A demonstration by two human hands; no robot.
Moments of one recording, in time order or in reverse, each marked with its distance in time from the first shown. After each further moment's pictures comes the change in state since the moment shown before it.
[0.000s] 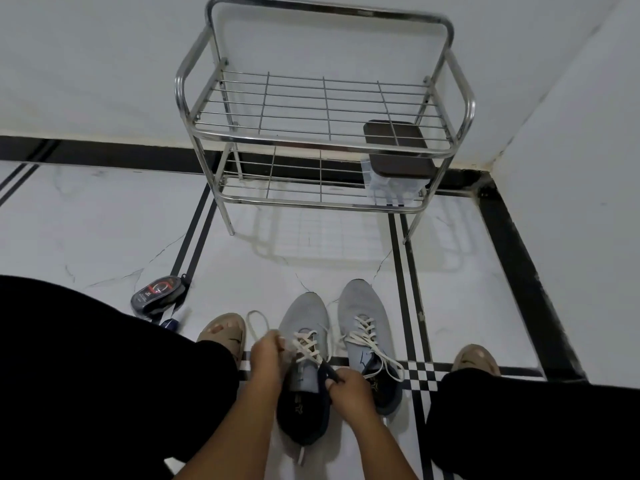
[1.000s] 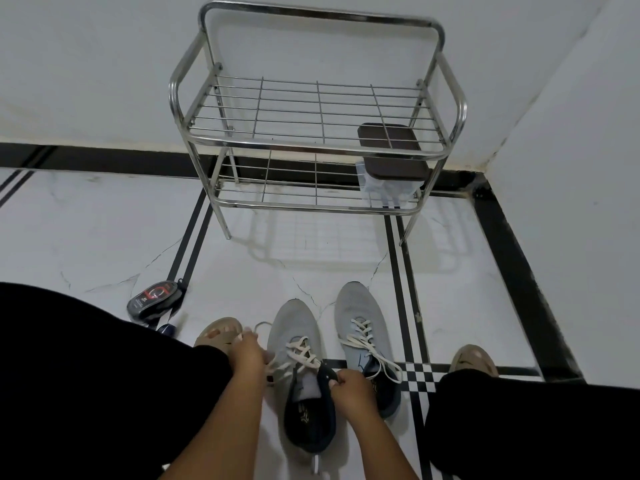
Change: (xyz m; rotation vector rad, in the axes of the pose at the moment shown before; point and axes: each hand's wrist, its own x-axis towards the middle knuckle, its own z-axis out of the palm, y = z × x) left_hand 0.026 0.000 -0.013 -0.294 0.195 -0.219; right_hand 0.000 -0.001 -0.010 -0.094 0.004 0.066
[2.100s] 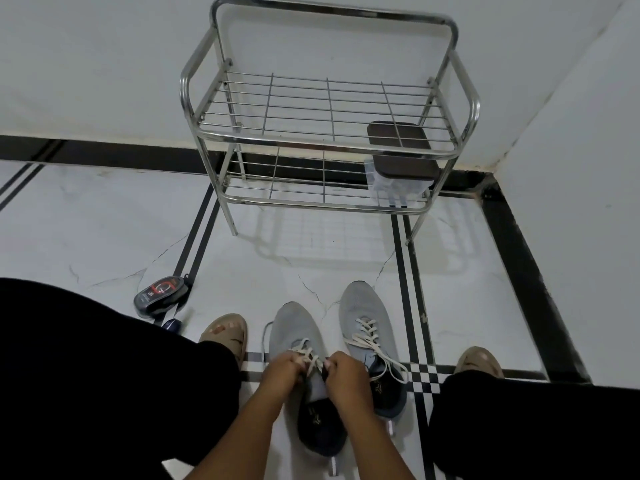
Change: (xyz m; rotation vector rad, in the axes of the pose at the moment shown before) left_hand -0.027 -0.022 0.015 0.501 -0.401 -0.039; right_hand 0.009 -0.015 0.014 -0.062 0.230 -0.137
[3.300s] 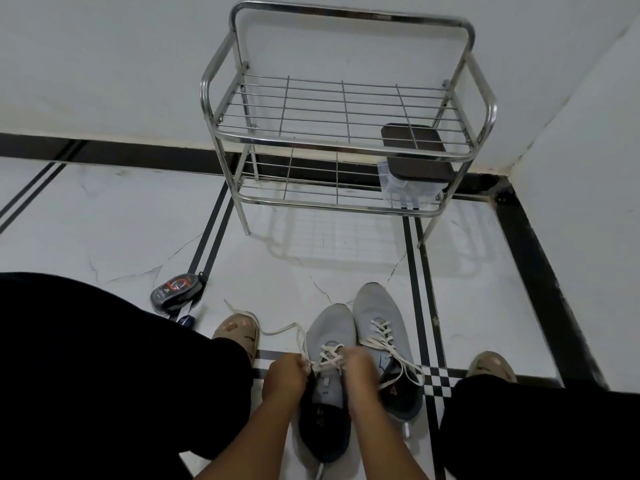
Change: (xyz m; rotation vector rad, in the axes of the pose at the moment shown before) left_hand -0.007 -0.016 -0.004 0.315 0.232 0.193; right_hand -0.002 -0.032 -0.020 1.021 -0.028 0.493
